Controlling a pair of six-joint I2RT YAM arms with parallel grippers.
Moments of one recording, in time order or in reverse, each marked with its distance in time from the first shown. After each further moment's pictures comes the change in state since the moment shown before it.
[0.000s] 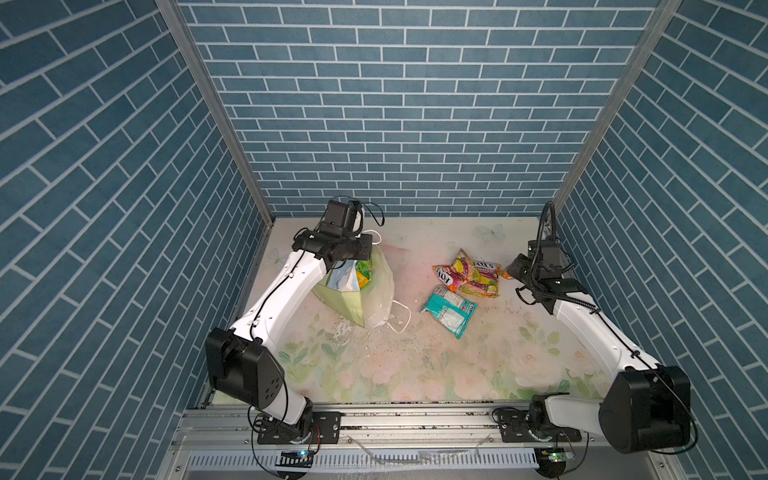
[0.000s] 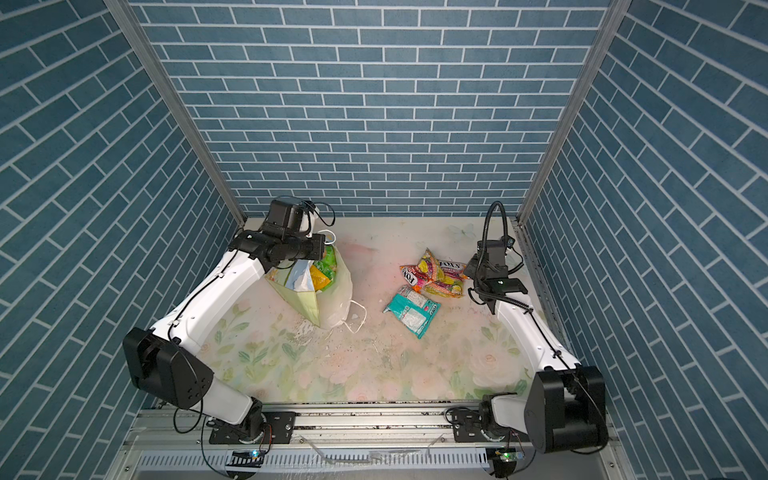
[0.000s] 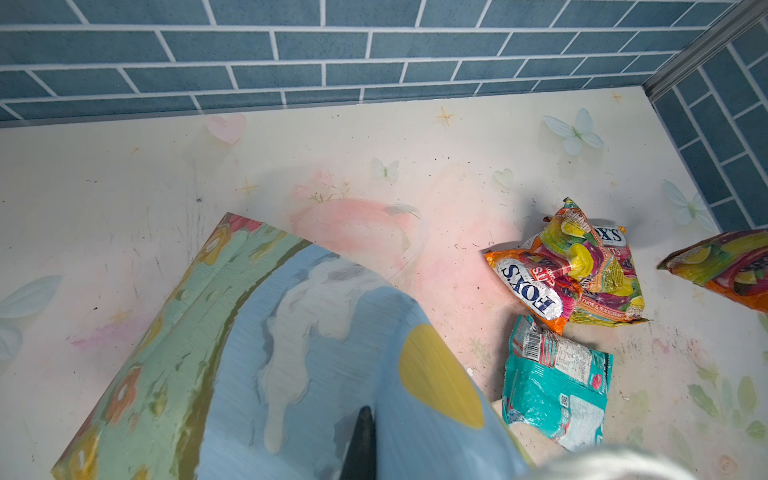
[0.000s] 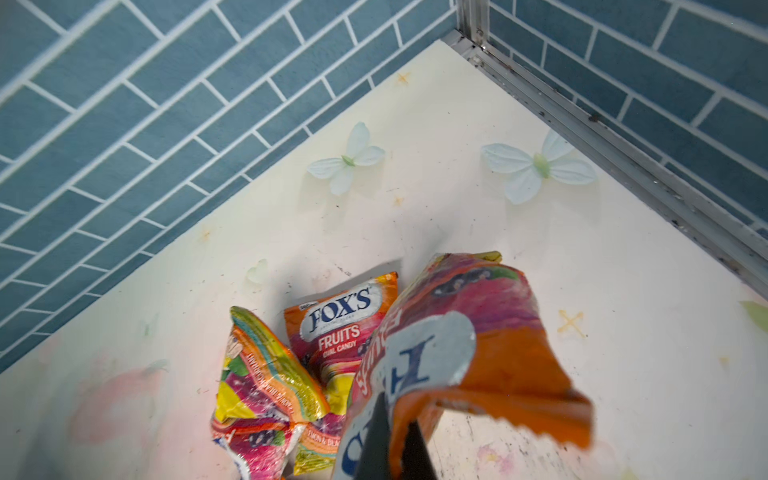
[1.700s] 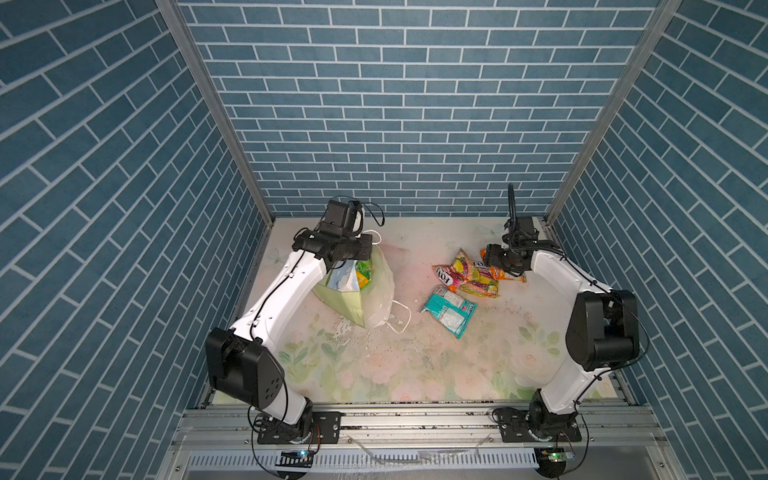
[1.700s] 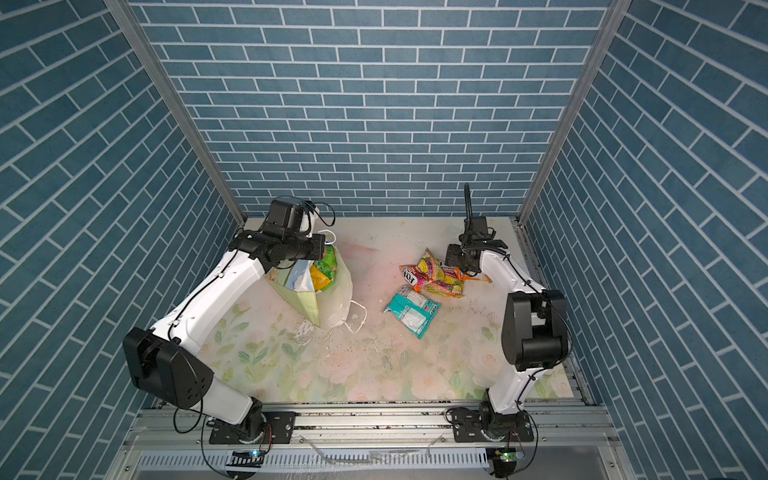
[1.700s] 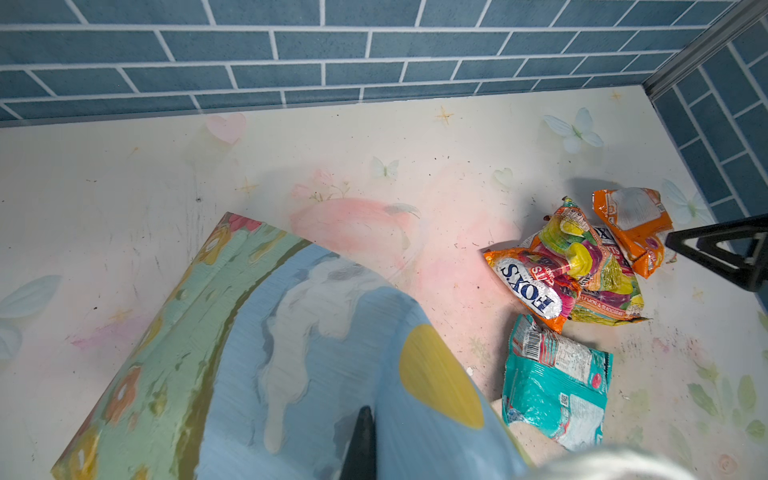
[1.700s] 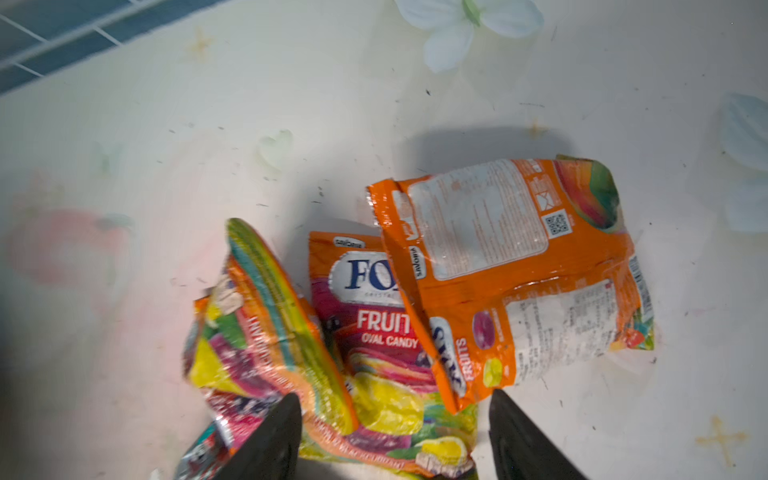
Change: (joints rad) left arm 0.000 0.000 0.000 -0.001 0.000 0.000; right arm -0.001 0.387 0.351 -0.177 -0.334 -0.300
